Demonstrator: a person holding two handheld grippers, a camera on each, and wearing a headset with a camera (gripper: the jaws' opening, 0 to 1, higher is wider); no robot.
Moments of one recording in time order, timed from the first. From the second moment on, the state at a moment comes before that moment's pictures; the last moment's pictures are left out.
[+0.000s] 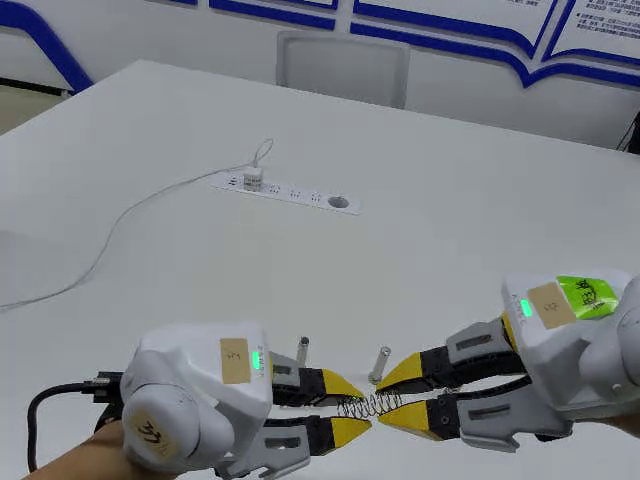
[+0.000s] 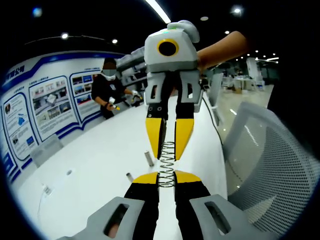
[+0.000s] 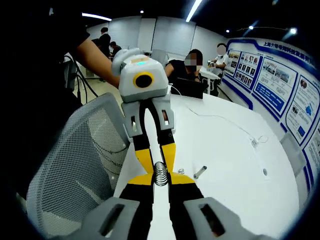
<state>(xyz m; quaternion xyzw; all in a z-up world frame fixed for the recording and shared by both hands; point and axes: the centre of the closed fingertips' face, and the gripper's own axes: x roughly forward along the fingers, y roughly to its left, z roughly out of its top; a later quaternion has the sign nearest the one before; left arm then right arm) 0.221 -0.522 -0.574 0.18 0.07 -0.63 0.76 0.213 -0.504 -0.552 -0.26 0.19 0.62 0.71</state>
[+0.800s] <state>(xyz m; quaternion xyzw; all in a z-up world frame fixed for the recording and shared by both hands) 0.225 -0.521 -0.576 0.15 0.08 -0.60 0.78 0.217 -0.487 -0.547 -0.23 0.19 0.60 0.74</state>
